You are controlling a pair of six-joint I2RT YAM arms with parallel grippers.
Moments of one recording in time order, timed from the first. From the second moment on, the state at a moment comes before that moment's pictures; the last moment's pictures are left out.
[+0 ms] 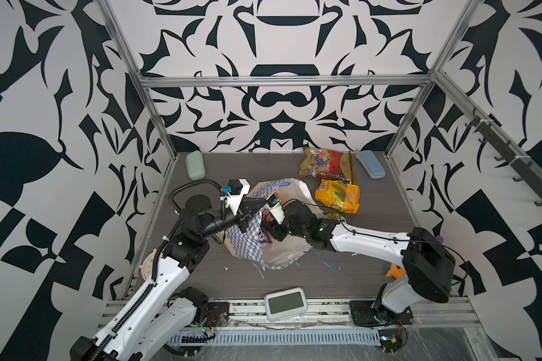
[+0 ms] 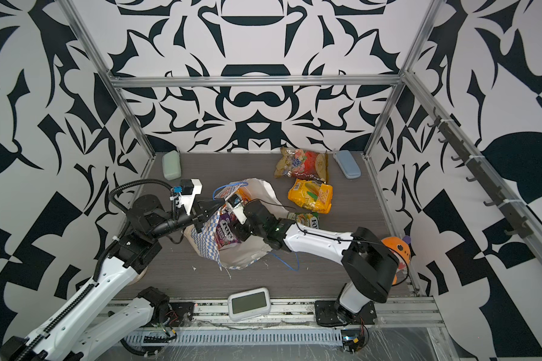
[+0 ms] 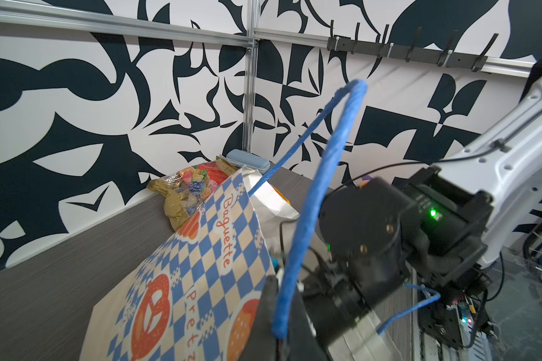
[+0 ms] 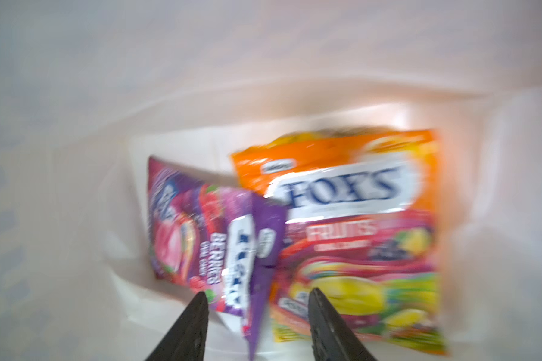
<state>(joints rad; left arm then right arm) -0.49 0.83 0.75 0.02 0.61 -0.08 0.91 1.55 0.97 0.05 -0.04 0.13</state>
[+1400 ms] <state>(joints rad) -0.50 0.82 0.72 0.02 0.56 -0.05 0.91 1.89 1.08 0.21 -0.32 0.37</state>
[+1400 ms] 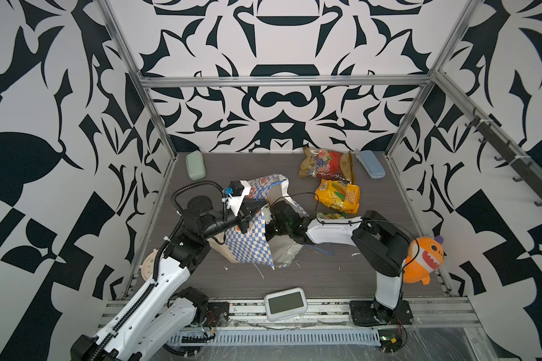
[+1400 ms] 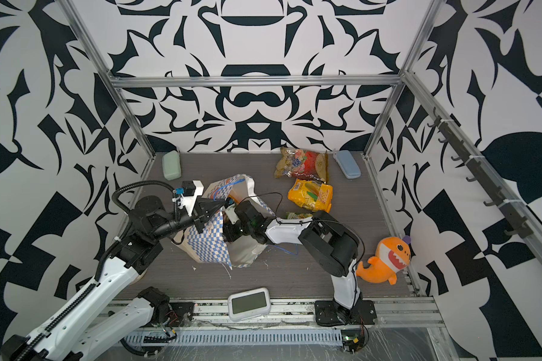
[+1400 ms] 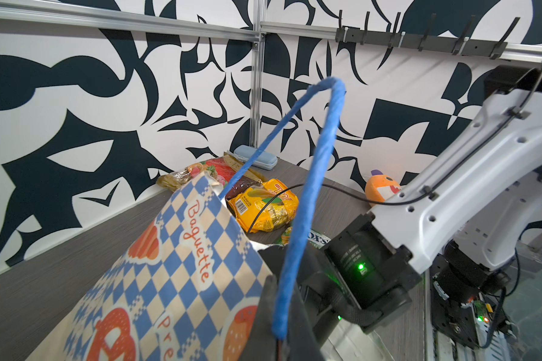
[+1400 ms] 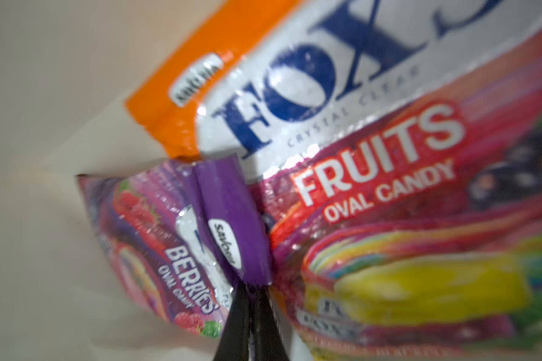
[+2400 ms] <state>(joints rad) -0.50 0.79 0.71 0.00 0.54 -0.01 0.77 1.43 0.93 0.06 -0.33 0.36</state>
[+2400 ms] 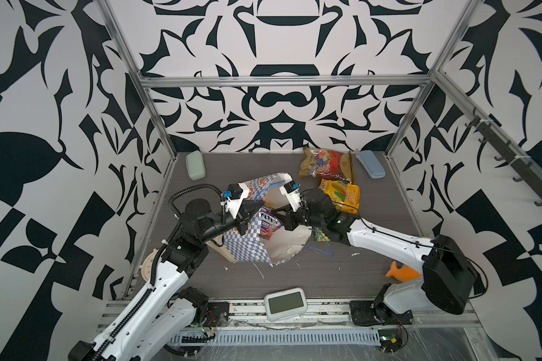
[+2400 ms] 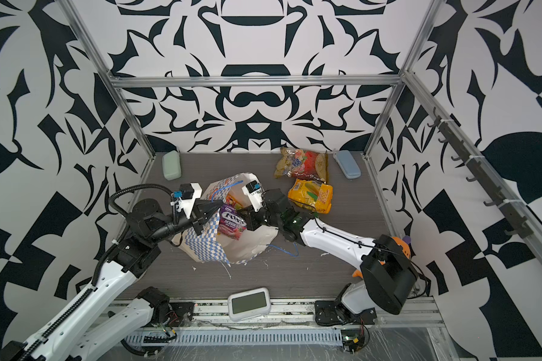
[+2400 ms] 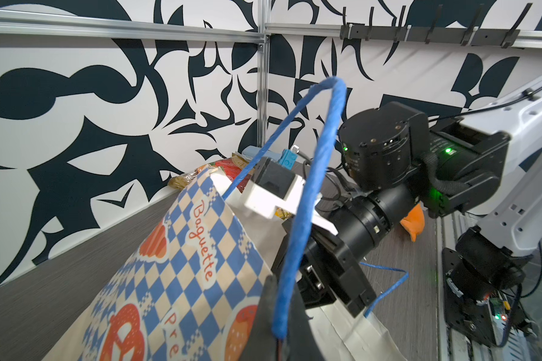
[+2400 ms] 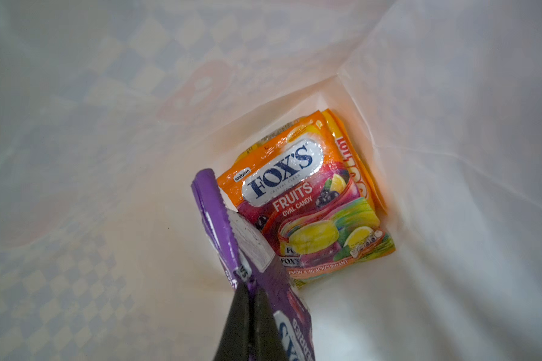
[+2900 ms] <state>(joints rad) -0.50 0.82 0.71 0.02 0.47 0.00 0.75 1.36 1.01 -0.10 -0.33 0.33</state>
